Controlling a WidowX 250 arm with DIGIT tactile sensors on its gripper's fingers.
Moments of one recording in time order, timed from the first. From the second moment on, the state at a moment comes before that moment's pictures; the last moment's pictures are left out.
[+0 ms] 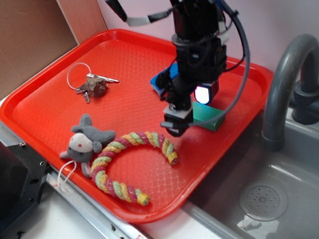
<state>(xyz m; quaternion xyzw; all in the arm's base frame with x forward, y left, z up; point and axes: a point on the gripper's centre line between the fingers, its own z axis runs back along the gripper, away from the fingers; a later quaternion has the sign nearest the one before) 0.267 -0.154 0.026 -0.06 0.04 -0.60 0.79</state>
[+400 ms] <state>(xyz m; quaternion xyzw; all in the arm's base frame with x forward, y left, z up) 0.270 -0.174 0.019 -0.05 0.04 -0.60 0.80</state>
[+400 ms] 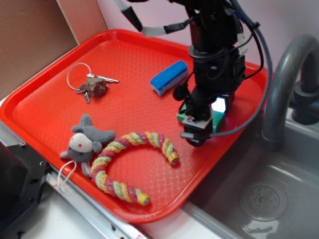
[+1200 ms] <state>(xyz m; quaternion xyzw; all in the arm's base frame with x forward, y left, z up) 0.251 -0.154 0.029 -0.01 0.07 -0.48 0.88</state>
